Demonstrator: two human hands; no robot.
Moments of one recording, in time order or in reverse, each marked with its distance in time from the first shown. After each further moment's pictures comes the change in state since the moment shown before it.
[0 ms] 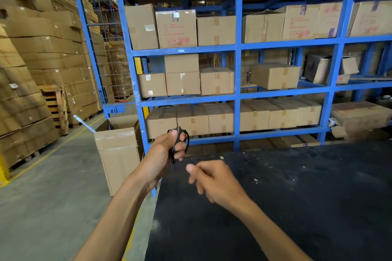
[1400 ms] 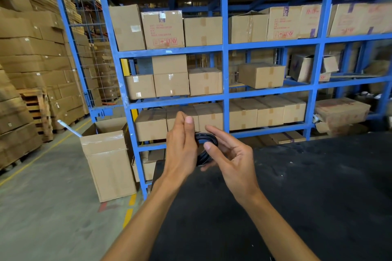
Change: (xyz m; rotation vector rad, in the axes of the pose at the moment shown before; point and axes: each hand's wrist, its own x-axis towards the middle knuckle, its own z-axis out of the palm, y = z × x) left_hand 0.006 0.007 0.079 0.577 0.369 0.503; right_hand -0.012 -0.002 -0.036 0.529 0.346 -0.356
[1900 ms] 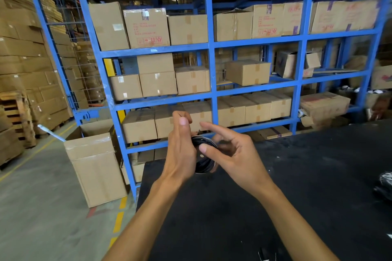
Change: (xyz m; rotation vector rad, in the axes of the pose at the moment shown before) left_hand 0.000 0.009 0.032 -0.163 -0.101 0.009; right_hand 0.010 -0.029 -0.046 -0.323 -0.132 0.047
